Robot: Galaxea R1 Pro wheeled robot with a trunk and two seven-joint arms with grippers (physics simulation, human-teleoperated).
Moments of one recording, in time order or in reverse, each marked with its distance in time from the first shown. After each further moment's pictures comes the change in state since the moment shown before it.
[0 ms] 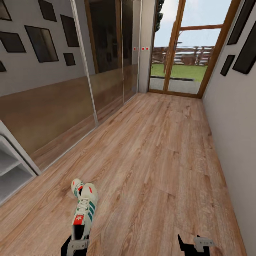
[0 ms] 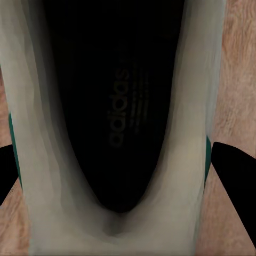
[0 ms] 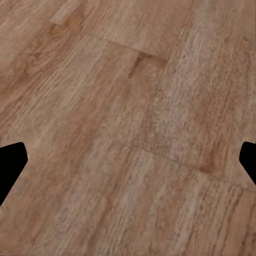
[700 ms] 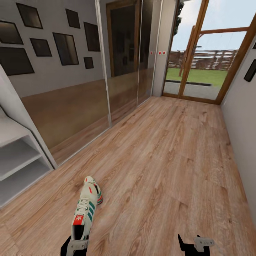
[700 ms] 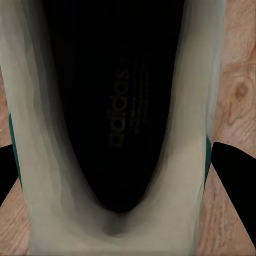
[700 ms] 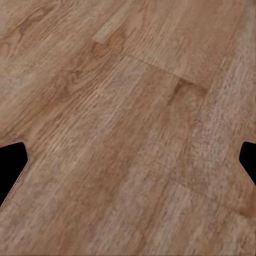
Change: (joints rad) left arm -0.001 0.002 0.001 0.003 0.000 -0.001 0.000; right arm 0.000 -0.001 -0.001 -0.001 0.000 0.000 0.000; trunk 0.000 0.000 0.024
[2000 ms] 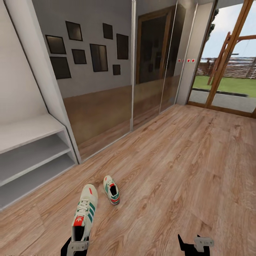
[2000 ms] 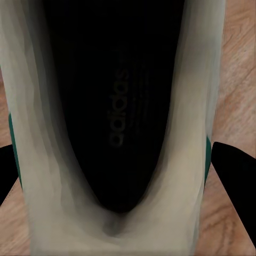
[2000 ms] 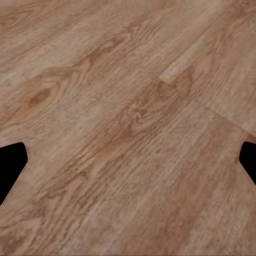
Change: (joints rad) left arm -0.001 0.000 -0.001 0.014 0.000 0.000 0.000; right arm 0.000 0.000 0.000 -0.001 0.000 0.000 0.000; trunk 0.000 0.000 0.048
